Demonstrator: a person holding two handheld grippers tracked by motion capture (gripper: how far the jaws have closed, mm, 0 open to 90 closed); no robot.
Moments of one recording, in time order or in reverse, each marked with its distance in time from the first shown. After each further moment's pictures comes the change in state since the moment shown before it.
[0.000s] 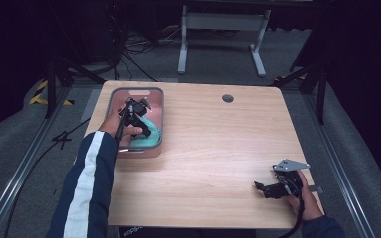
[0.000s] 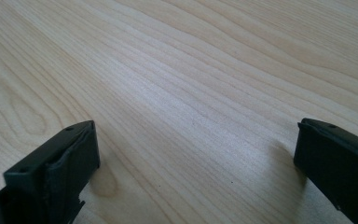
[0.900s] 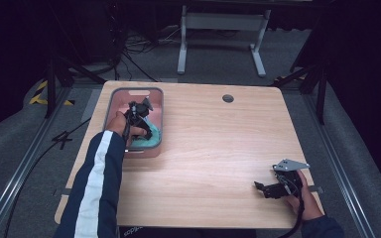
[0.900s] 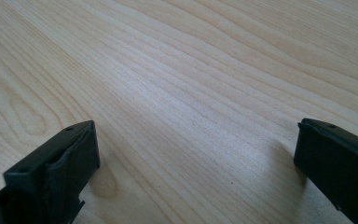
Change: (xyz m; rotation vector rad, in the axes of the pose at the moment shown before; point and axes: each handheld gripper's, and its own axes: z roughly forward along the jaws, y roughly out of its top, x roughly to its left) left arm 0.001 0.007 0.011 0.065 -0.145 -0.053; right arm 0.000 0.000 0.000 -0.001 0.001 0.001
